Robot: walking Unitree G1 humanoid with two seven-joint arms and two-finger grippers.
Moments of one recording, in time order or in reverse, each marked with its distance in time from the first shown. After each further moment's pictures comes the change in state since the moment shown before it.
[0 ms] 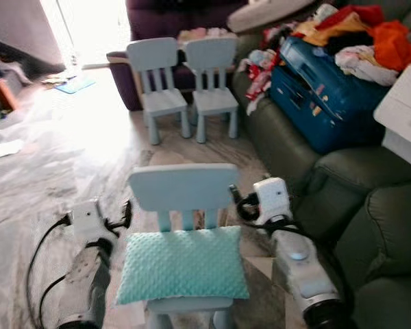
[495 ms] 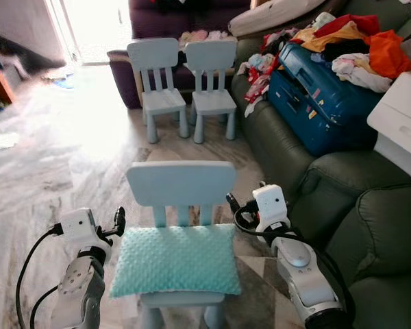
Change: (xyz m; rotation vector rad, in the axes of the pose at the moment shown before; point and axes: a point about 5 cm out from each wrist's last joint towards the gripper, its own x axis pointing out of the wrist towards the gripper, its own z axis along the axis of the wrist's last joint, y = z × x) left arm -0.014 0.010 -0.006 0.009 0.004 0.027; right arm -0.011 0.001 -0.007 0.016 0.035 0.048
